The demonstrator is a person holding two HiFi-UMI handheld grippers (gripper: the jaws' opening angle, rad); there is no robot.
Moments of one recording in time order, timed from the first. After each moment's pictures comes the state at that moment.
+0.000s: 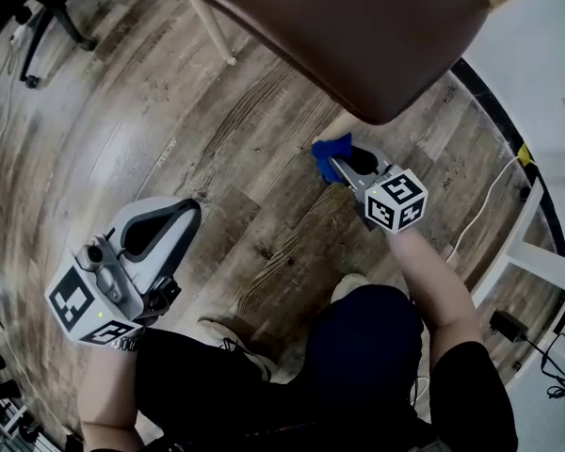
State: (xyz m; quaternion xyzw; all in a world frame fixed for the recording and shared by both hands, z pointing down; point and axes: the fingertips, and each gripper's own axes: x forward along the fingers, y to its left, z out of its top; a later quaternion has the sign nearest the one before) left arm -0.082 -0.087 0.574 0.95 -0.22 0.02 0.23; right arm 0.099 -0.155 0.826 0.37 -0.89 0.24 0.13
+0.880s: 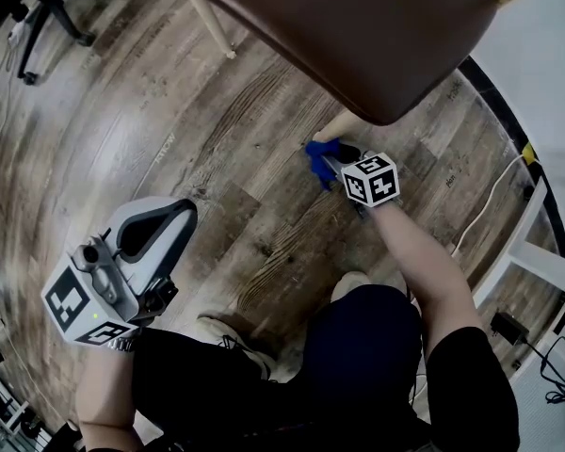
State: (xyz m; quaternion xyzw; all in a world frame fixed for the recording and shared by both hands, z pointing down) left arm -0.082 -0.090 0.580 0.95 -0.22 0.02 0.24; right arm 0.098 -0.161 0.944 0.37 -0.84 0.31 0.25
